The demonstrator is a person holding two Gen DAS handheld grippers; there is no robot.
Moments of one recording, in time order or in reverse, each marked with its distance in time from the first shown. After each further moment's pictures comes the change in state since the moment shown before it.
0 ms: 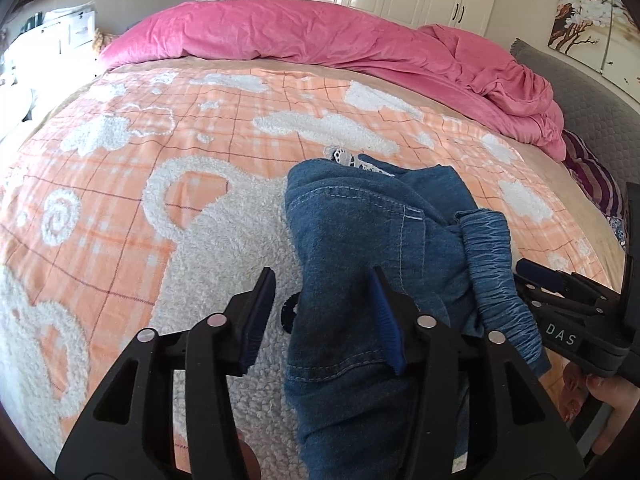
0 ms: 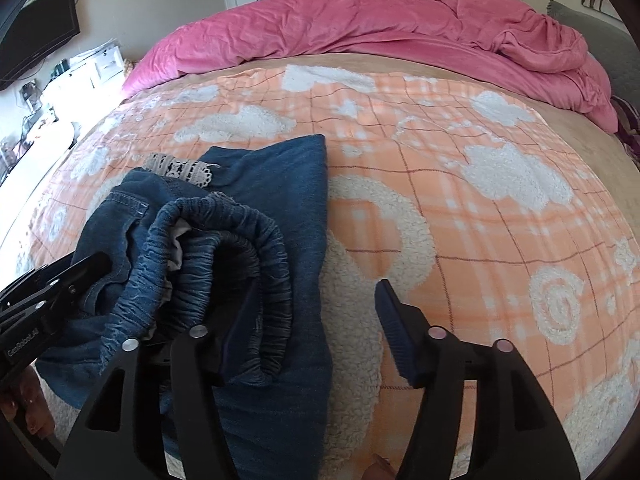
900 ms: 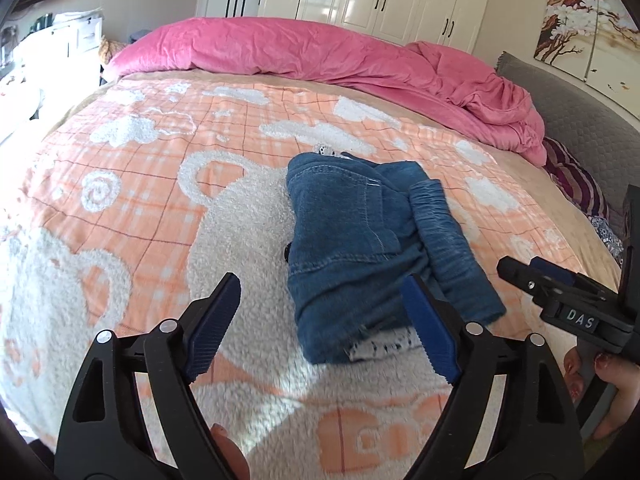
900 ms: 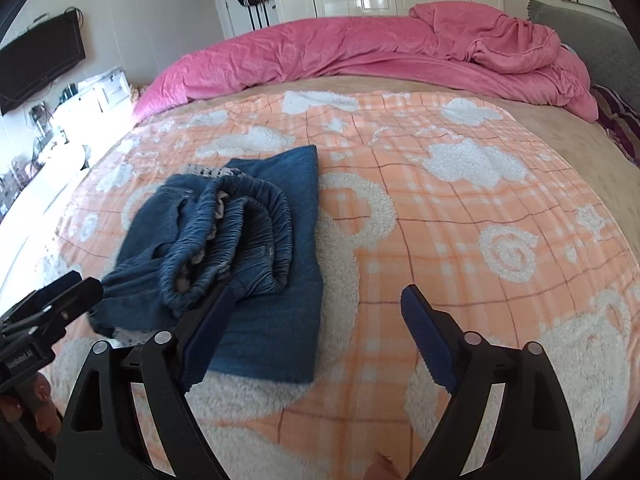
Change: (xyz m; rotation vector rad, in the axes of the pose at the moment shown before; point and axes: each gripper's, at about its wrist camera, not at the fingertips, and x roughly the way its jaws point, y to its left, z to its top) left arm -0.076 -0.002 -0.040 0.002 -0.065 -0.036; right arm -0.084 -0.007 -0.043 0.047 -0.109 0.031
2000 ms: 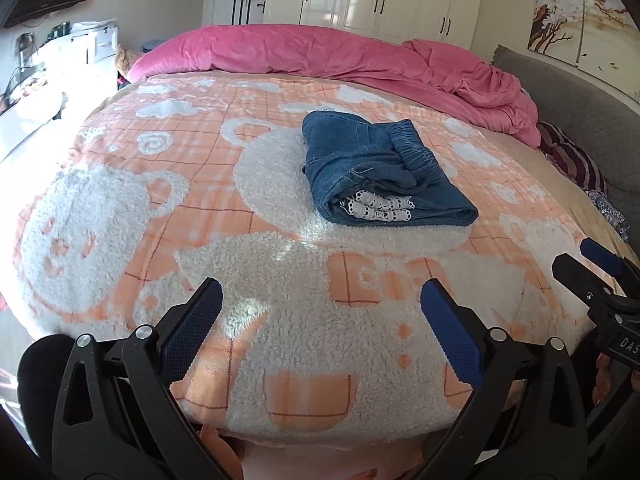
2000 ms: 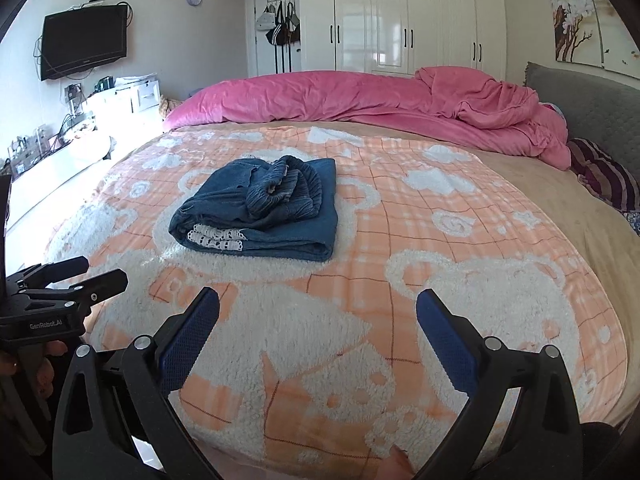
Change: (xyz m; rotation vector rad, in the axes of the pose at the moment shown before) left arm -0.074 -0.006 -0.091 0.026 -0.013 0.052; right arm -0.113 0.032 -0.101 -0.137 -0.165 -0.048
